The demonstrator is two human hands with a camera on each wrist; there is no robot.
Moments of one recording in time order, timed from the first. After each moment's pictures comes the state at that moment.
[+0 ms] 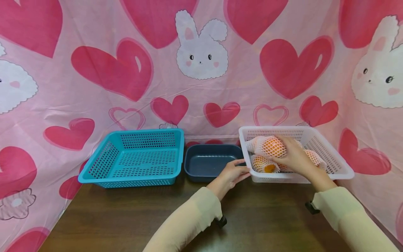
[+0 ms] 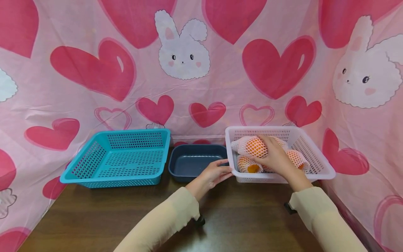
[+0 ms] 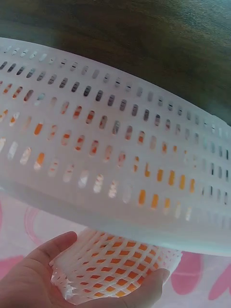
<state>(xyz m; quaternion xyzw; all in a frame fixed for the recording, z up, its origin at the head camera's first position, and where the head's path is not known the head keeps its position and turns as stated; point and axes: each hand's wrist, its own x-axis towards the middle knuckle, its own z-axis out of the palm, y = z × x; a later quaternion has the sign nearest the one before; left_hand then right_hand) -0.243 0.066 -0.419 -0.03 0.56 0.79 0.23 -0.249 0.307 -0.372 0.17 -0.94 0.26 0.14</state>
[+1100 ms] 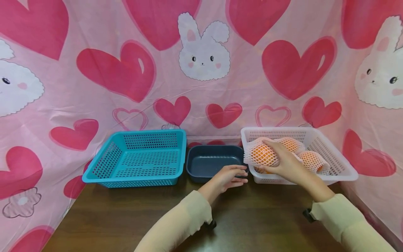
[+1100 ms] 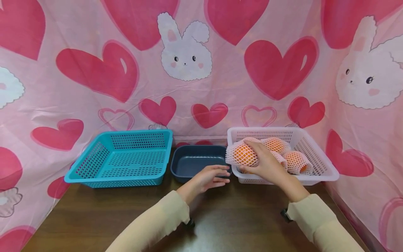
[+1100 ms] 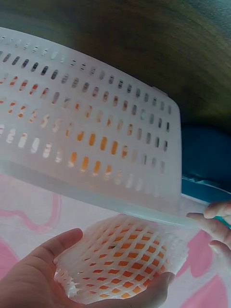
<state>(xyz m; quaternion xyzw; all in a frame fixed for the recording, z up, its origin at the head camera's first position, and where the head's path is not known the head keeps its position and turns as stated) -0.237 0.032 -0.420 0.02 0.63 0.72 0.28 -0.224 0.271 -0.369 0.22 -0.93 0.26 0.14</state>
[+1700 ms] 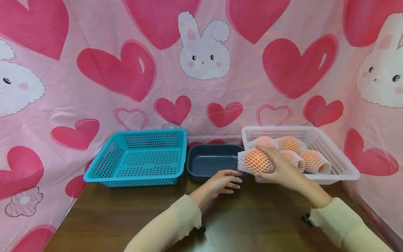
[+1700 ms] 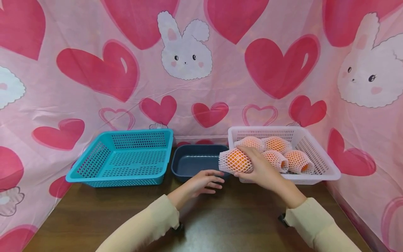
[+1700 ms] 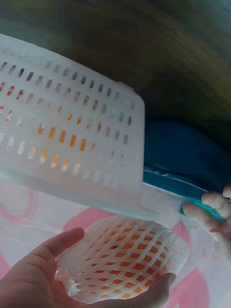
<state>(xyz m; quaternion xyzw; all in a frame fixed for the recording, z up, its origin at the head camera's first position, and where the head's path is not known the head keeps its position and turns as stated) -0.222 0.006 -0.427 0.06 0.69 0.66 0.28 -0.210 0.253 -0.373 0.24 -0.92 0.28 0.11</state>
